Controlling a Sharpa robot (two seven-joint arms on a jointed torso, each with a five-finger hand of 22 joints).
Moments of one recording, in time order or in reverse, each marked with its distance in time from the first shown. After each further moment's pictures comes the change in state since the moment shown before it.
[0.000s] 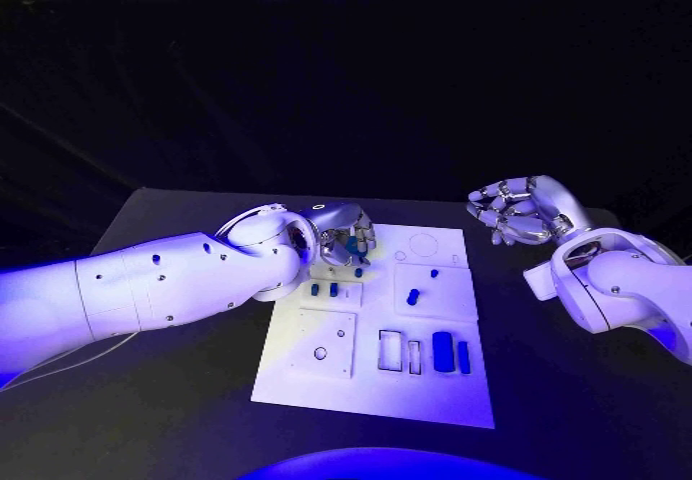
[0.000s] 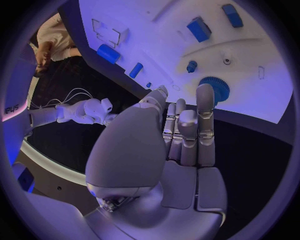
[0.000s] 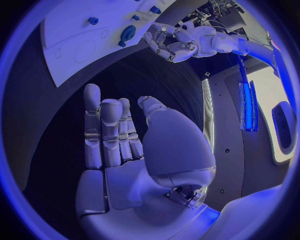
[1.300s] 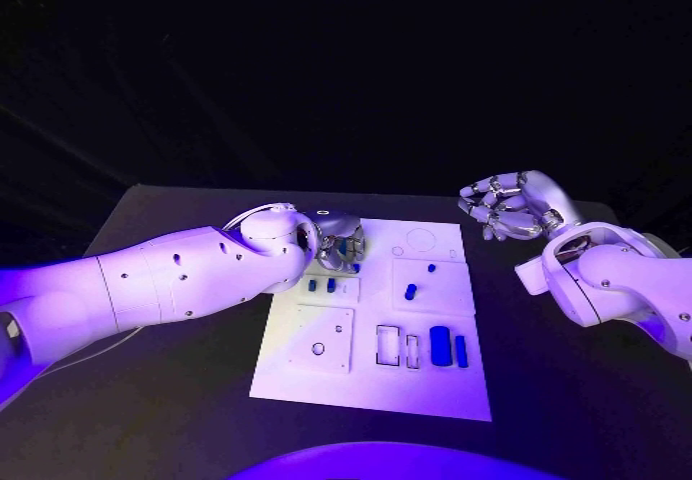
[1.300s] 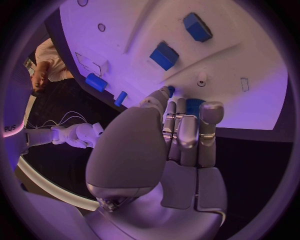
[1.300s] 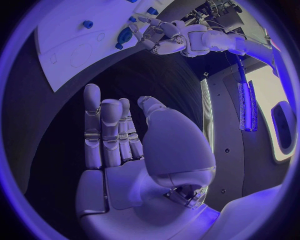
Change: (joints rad) left arm -0.015 0.074 -0.004 -0.128 -0.127 0.164 -0.004; left_hand 0.014 0.014 0.041 -0.015 0.000 0.095 -0.009 -0.060 -0.068 0.065 -0.007 -0.050 -0.104 0.074 -0.006 0.132 0.079 -0.027 0.064 0.004 0.212 0.244; right arm -0.003 0.011 0.000 0.002 0.000 0.004 0.001; right_hand 0.000 0.000 0.004 -0.004 0.004 0.000 0.000 0.000 0.000 -0.003 -0.003 0.000 -0.001 0.000 0.000 0.000 0.004 0.000 0.000 0.000 0.000 -0.002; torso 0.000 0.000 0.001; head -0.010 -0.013
